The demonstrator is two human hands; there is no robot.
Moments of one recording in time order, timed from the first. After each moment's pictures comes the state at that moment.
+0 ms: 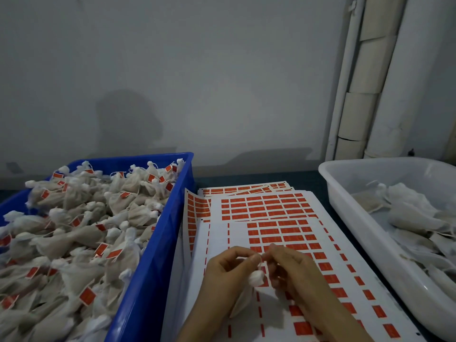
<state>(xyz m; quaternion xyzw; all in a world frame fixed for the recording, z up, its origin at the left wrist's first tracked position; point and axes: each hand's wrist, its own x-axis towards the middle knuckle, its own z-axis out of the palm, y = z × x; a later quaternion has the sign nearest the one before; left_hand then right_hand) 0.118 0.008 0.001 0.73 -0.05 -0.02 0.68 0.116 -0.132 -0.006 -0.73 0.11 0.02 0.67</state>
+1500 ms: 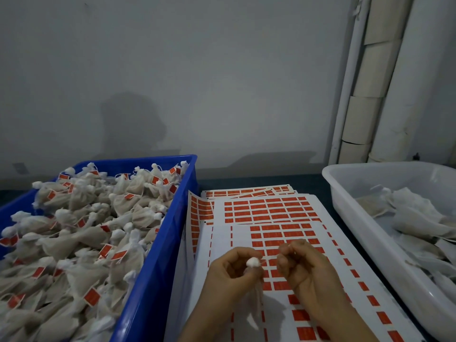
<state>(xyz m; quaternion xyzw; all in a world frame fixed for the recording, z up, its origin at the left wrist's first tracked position) 0.116 0.016 0.003 0.73 -0.09 -0.04 0.68 0.103 -0.137 0.021 -0.38 0.10 -0.01 0.92</state>
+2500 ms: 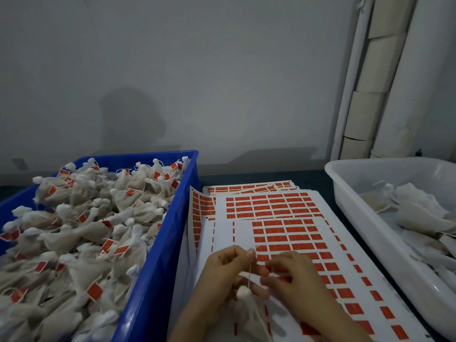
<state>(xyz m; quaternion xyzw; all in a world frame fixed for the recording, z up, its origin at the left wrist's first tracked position) 0.121 0.032 0.009 0.67 -0.07 -0.16 0.72 0.109 -0.129 -0.018 -0.93 0.02 -0.06 0.36</state>
